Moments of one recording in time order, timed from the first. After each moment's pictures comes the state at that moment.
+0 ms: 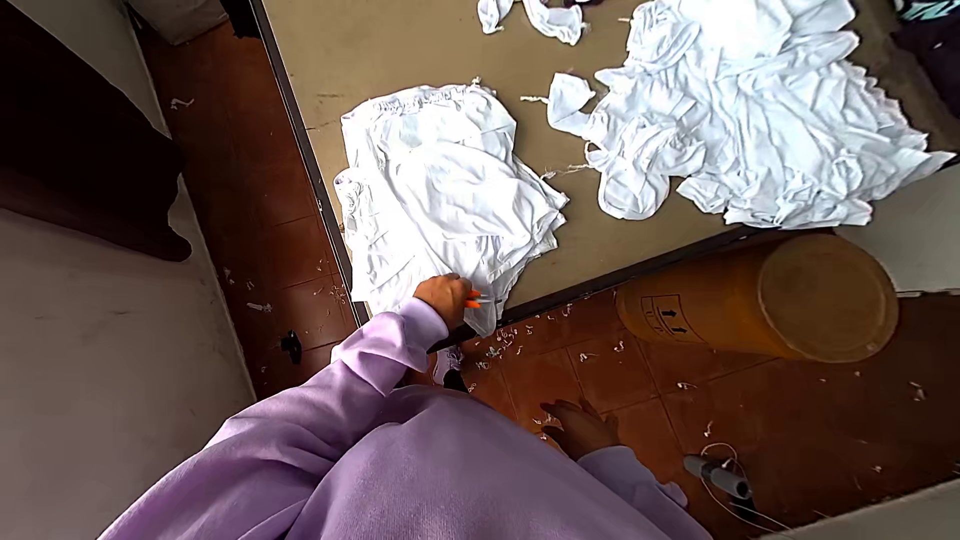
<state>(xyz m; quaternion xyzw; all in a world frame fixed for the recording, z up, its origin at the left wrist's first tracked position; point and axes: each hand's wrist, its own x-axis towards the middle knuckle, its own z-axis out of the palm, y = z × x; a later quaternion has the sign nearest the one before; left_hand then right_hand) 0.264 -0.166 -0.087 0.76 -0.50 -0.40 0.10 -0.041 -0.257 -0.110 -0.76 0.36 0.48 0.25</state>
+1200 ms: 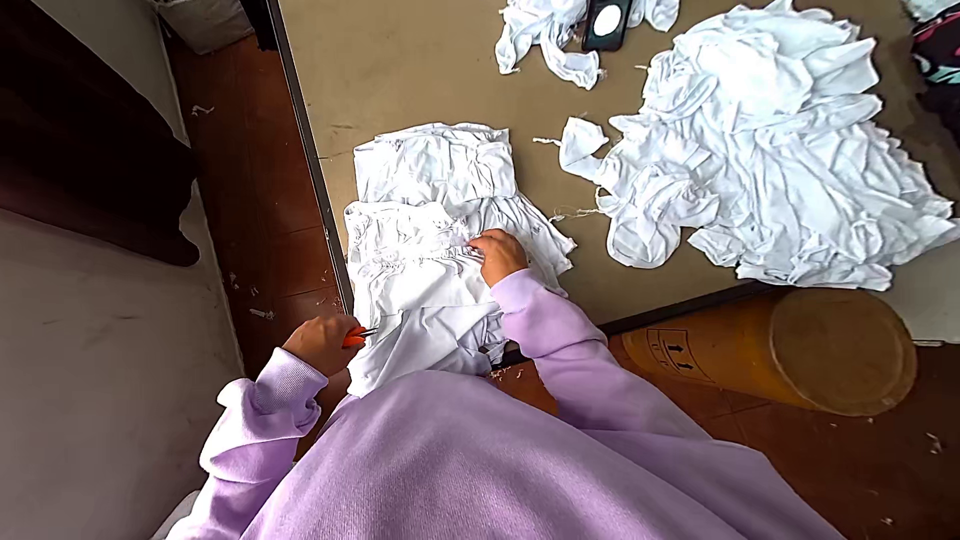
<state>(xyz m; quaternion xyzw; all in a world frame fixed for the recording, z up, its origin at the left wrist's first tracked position) 0.349 -0.038 -0.042 0.84 -0.35 -0.41 0.08 0.262 -0.347 -0.112 -0.93 0.25 0.07 0.25</state>
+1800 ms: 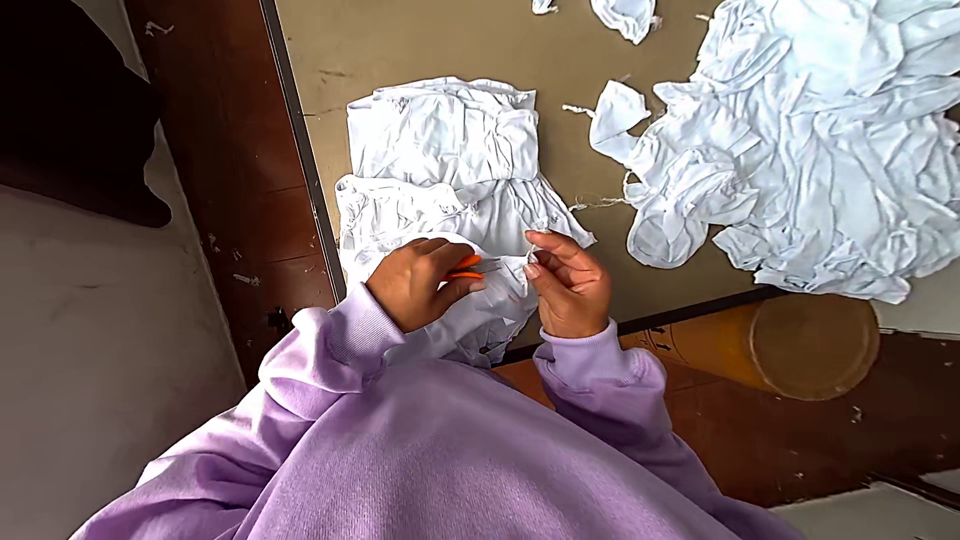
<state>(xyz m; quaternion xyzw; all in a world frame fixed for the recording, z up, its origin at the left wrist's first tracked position) 0.358 -0.155 -0.048 0.72 -0.55 -0.15 0.40 0.203 -0.338 -0.084 -0.67 0.11 -0.27 0.68</state>
